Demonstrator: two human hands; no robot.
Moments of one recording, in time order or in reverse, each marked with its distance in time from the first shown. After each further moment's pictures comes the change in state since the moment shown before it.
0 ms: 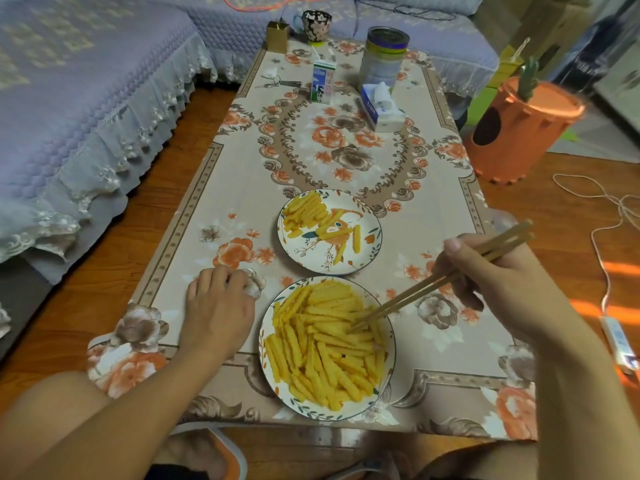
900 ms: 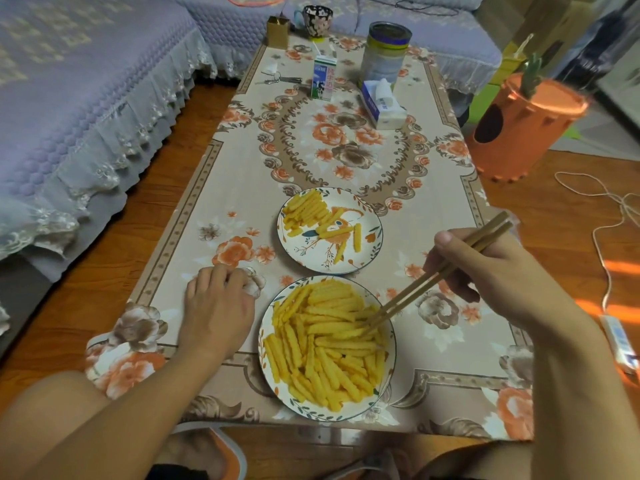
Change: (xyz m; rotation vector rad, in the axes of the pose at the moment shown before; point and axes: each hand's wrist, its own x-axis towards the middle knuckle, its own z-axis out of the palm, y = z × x) left_hand 0.001 -0.002 0.003 -0.017 0.003 -0.003; right_hand 0.011 -0.008 0.003 -0.084 -0.074 0.041
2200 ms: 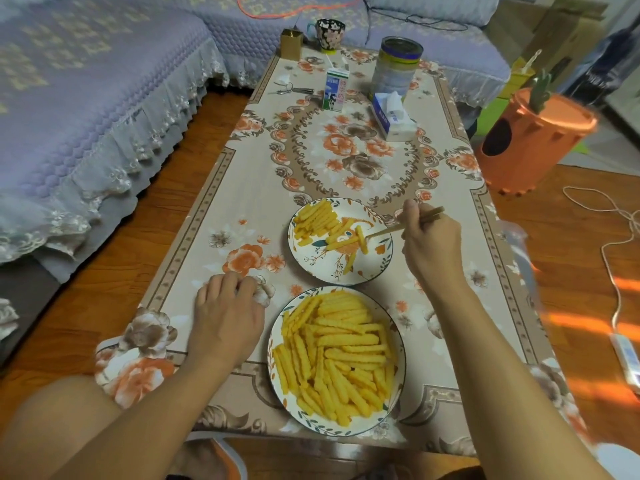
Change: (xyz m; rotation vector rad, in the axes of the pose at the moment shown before) left_hand 0.000 0.000 -0.002 0.010 -0.024 0.005; right_hand 0.105 0.049 0.063 -0.230 0.572 -0.080
